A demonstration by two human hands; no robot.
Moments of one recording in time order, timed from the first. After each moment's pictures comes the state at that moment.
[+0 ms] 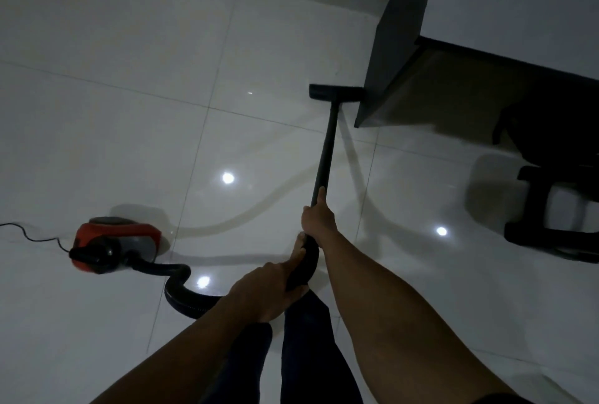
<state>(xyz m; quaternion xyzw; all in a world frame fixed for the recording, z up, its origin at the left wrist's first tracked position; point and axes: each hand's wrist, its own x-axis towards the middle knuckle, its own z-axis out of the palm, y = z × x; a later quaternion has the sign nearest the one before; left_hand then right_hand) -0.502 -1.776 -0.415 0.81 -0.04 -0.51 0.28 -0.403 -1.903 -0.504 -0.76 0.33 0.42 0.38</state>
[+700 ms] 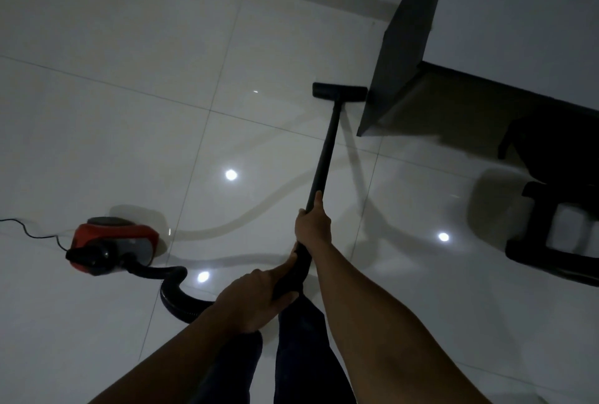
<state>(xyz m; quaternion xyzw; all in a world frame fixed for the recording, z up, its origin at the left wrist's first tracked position) -0.470 -1.777 -0.408 0.81 -0.03 -0.49 0.31 -0.369 -1.903 -0.497 -0.77 0.33 0.40 0.37</state>
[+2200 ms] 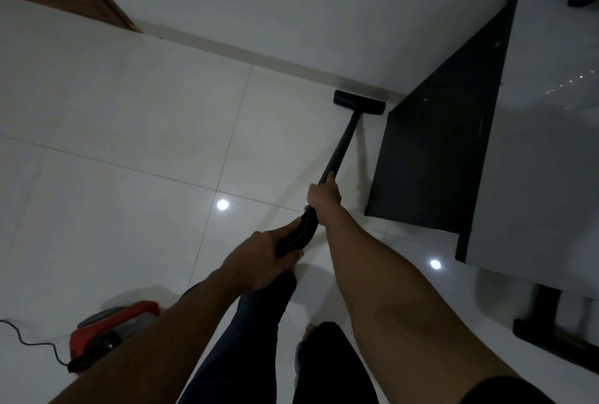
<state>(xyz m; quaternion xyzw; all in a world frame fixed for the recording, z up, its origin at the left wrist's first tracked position) -0.095 -1.665 -0.421 0.84 0.00 -0.39 0.39 0.018 -1.805 -0.494 -0.70 0.43 0.34 0.45</state>
